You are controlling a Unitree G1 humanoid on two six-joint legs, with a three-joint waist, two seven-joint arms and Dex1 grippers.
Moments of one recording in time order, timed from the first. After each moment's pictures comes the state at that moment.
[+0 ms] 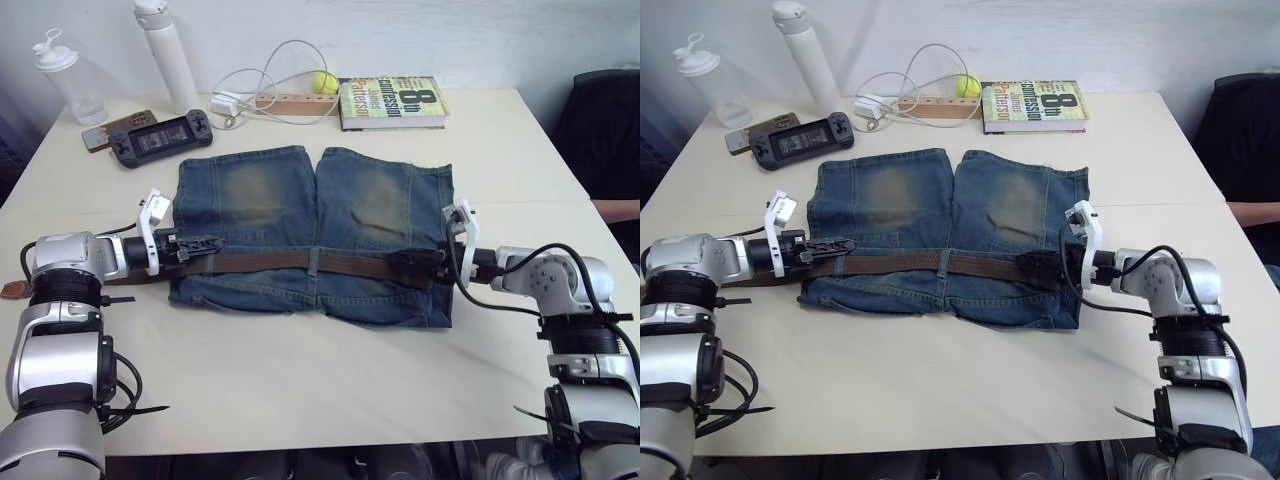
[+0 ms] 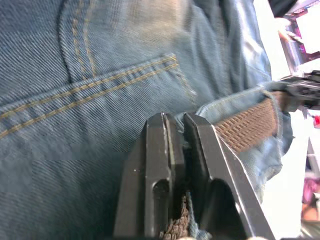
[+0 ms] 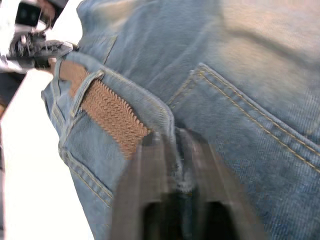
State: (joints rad) left arm -0.93 0.77 0.06 0.92 -0.36 0.91 -1.22; right arm -0.63 -0.61 -0.05 0.17 0.62 0.97 0.93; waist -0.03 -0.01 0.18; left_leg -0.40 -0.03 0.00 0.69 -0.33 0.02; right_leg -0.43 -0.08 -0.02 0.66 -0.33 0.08
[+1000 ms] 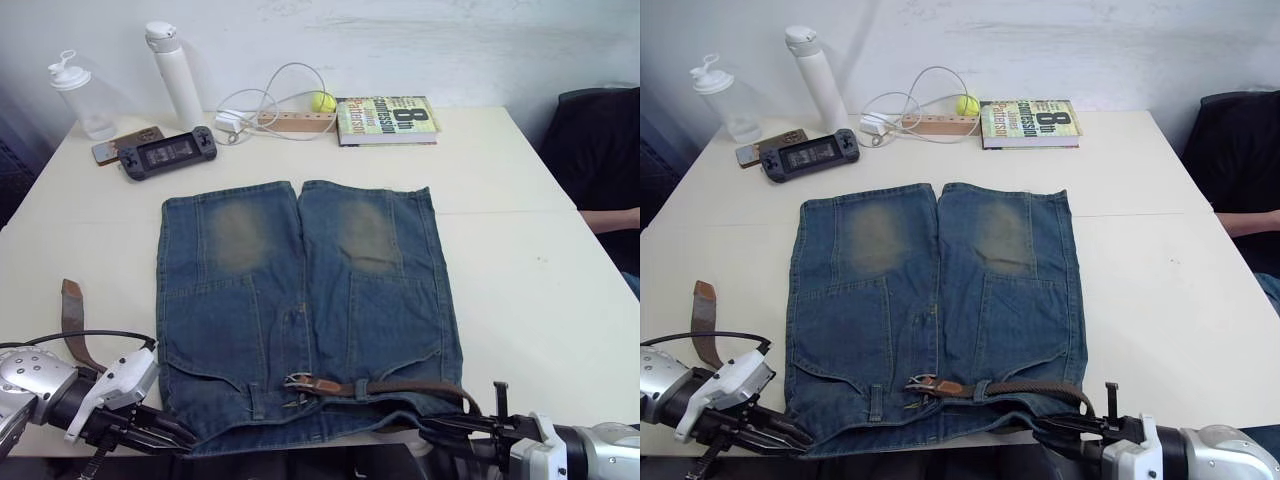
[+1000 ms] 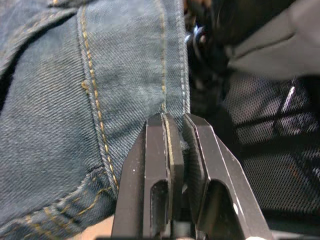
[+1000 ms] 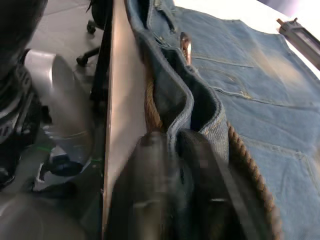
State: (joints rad) left arm 0.31 1.19 0.16 -0.25 -0.59 0.33 -1.50; right arm 0.57 -0.77 -0.18 -0.43 0.24 -0.64 1.15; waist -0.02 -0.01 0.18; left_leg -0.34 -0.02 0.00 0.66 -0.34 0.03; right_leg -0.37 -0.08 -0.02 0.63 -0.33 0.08
